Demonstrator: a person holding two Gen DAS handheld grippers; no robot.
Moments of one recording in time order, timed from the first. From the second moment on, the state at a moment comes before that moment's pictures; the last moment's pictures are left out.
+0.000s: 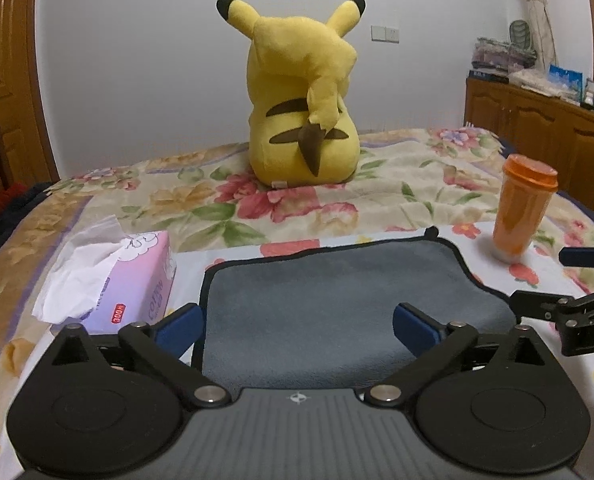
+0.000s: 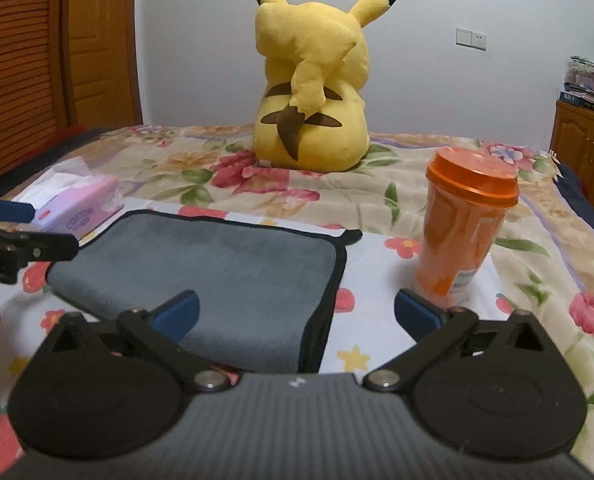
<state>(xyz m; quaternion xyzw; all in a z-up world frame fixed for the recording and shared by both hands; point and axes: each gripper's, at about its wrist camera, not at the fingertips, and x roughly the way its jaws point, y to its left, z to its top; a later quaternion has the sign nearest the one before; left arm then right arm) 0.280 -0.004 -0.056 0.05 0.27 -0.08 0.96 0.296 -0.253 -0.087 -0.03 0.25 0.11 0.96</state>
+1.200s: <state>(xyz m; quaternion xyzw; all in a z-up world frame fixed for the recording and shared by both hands) 0.156 -0.015 0.040 0.07 0.23 -0.07 0.97 0.195 -0.261 0.004 -0.01 0.19 0.11 0.98</state>
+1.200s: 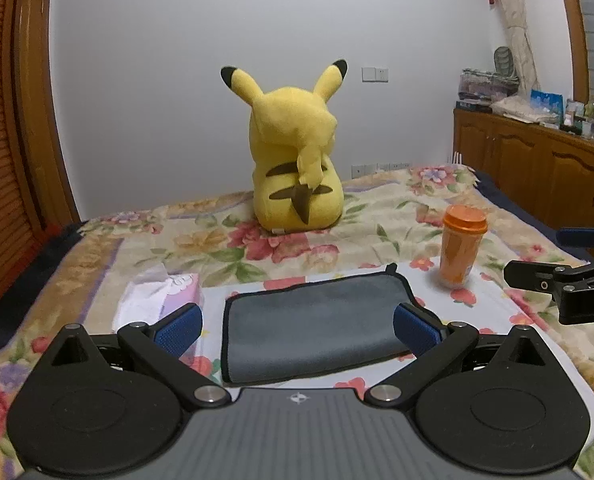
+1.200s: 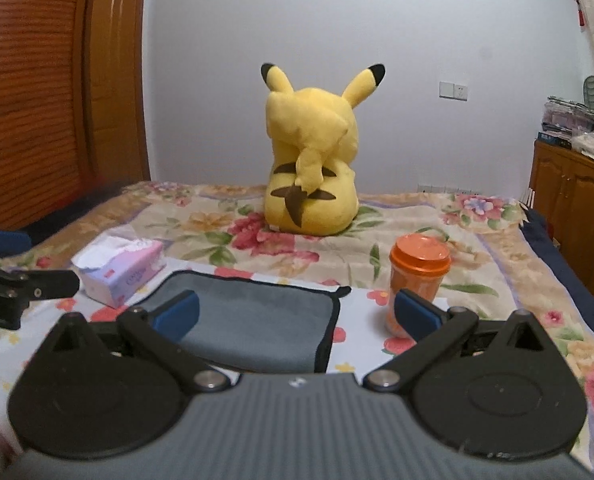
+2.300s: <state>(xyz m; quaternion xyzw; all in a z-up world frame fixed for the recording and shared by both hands) 0.056 -0.004 0.036 0.04 0.24 -0.07 0.97 0.102 -0.279 0.005 0.02 0.19 0.09 0.98</state>
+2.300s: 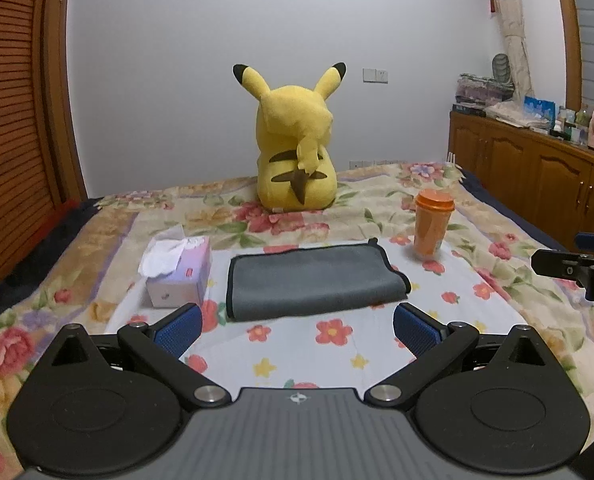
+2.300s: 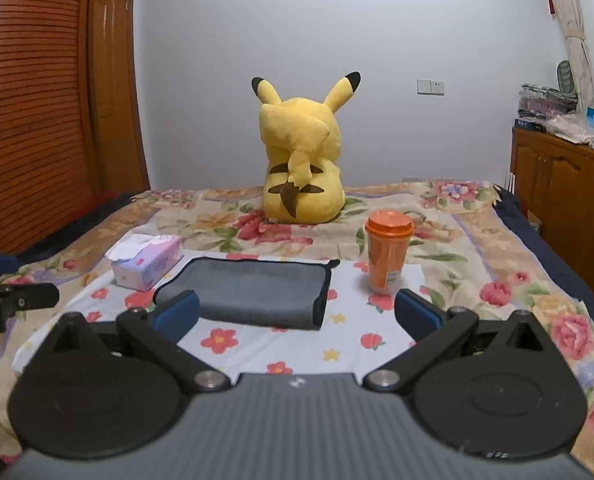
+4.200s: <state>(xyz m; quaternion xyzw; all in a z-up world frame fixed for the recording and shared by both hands) 0.029 -0.008 -0.014 0.04 0.20 -0.05 0.98 0.090 -0.267 -0.040 0.01 0.20 0.07 0.98</state>
